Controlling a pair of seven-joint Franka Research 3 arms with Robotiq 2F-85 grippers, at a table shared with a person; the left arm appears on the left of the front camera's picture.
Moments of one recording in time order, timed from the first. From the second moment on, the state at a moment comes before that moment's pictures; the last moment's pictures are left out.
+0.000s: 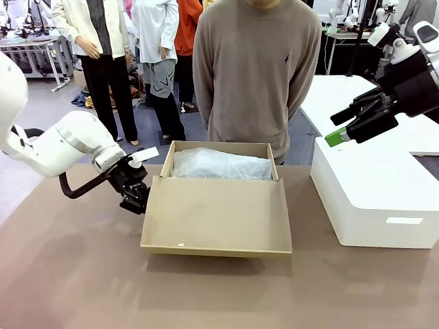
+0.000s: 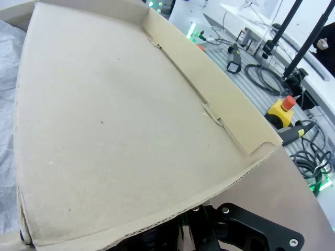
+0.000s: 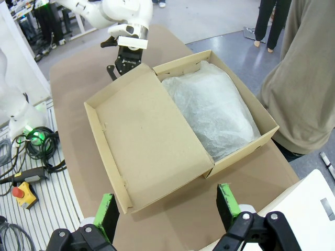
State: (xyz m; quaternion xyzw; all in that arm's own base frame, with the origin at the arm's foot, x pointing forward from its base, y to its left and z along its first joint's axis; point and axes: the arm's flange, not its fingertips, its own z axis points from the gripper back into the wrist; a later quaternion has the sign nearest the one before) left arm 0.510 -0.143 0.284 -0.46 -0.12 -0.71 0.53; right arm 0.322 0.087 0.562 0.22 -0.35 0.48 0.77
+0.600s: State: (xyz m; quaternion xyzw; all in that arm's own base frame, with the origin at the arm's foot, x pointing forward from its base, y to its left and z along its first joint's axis) left arm 0.488 -0.140 0.313 -0.48 -0.11 -0.69 0.53; right arm 0.322 0.087 0.562 0.22 -0.35 0.48 0.77
